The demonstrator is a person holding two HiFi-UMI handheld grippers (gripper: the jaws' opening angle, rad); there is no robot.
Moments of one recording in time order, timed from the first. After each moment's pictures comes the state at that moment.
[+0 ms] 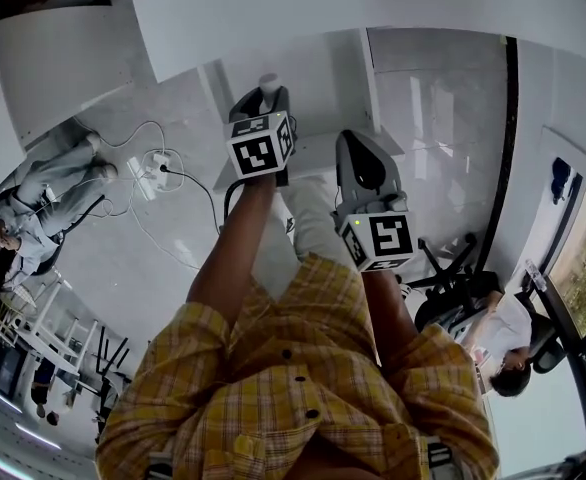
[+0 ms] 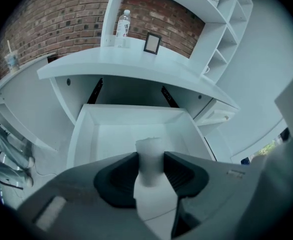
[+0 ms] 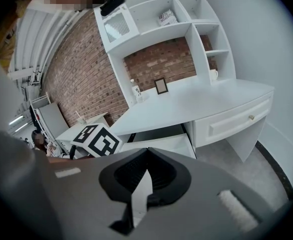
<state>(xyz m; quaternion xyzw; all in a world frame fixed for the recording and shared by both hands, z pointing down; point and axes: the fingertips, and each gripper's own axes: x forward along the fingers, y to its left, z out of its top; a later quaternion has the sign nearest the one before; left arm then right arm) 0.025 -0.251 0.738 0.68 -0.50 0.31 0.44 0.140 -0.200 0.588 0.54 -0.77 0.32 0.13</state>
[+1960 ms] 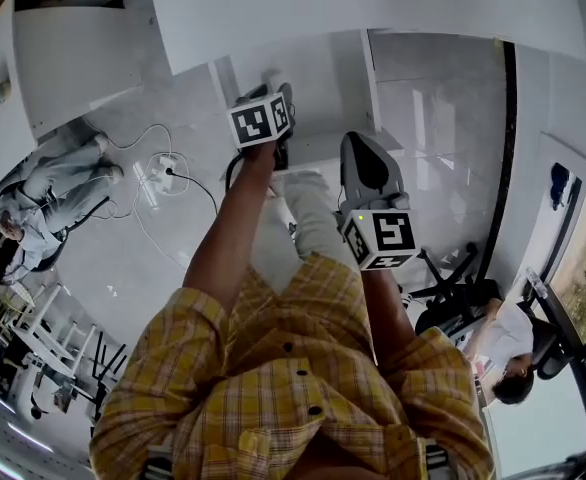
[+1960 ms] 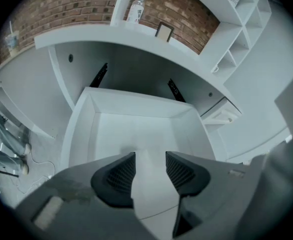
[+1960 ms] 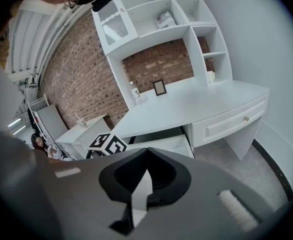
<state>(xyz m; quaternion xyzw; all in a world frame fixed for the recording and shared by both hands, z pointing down) 0.017 -0.252 0.757 0.65 -0.49 0.31 0.49 0.142 -0.187 0.563 0.55 -0.76 0.33 0.13</state>
